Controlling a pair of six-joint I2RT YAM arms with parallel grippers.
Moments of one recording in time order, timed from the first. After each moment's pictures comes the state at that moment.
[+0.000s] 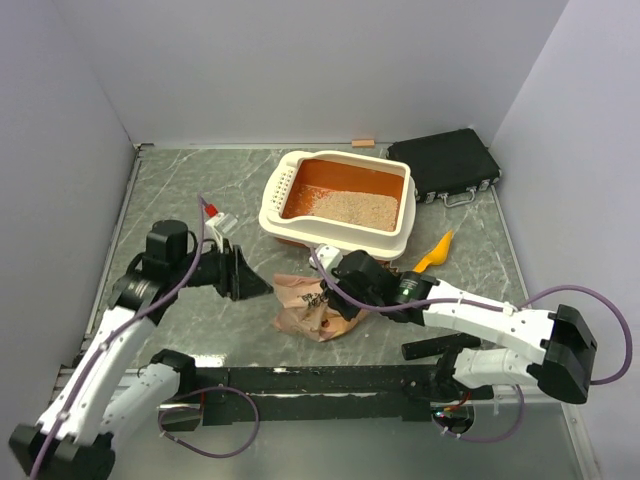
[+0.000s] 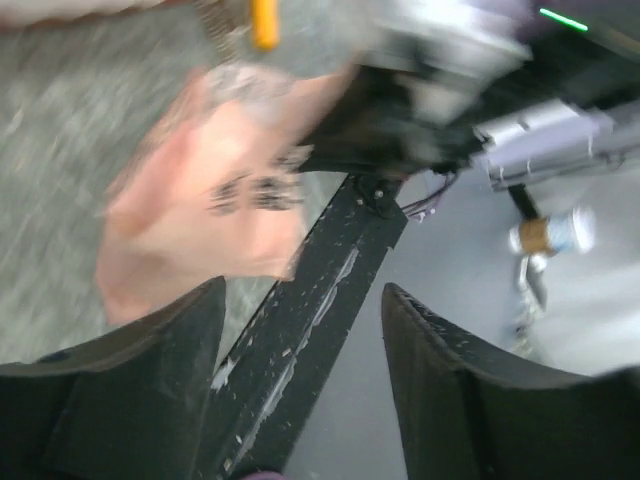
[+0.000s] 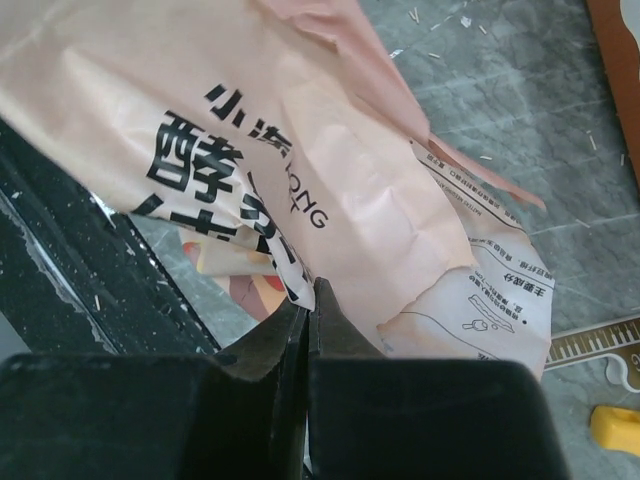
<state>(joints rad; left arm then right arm) -0.28 0.80 0.80 -0.58 0.88 -0.36 1.04 1.16 0.83 -0.45 0.00 0.10</state>
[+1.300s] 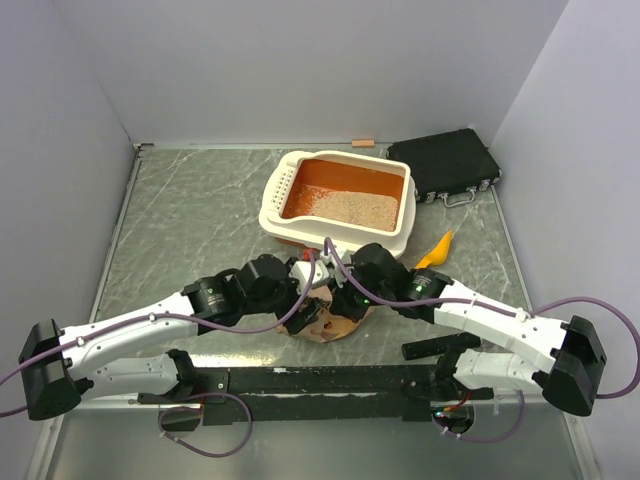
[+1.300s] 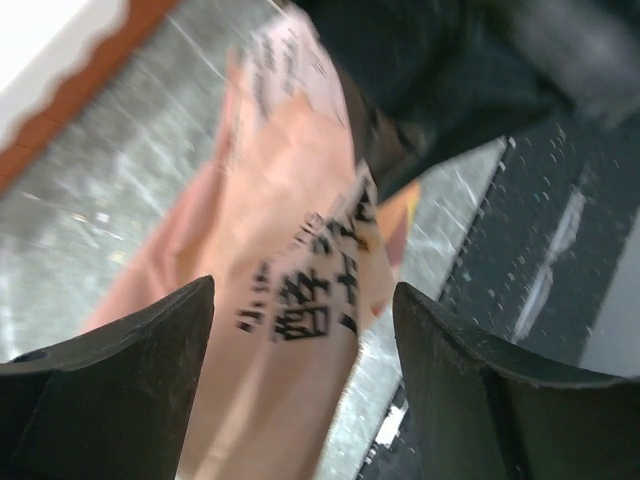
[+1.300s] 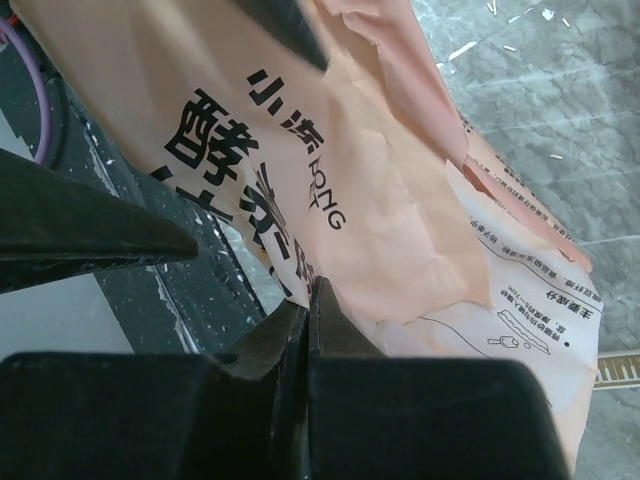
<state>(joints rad) -1.06 1.06 0.81 -0.35 0.07 0.00 0.95 1.10 0.81 -0.47 -0.25 0.10</state>
